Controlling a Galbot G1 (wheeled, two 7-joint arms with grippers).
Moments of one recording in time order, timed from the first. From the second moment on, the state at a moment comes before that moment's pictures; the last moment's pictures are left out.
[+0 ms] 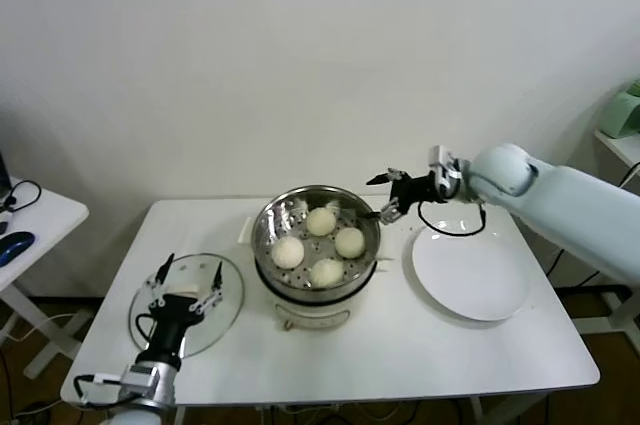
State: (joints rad) left arm 1.58 -1.34 -0.59 -2.05 0.00 -0.07 -0.02; right arm 0.21 0.67 -0.92 1.44 0.80 -0.20 -0.64
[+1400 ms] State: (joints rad) left arm 1.62 -1.40 -0.67 -2.06 -0.03 -0.09 0.11; right arm -1.44 1.33 0.63 1.88 0.34 0.12 -0.30
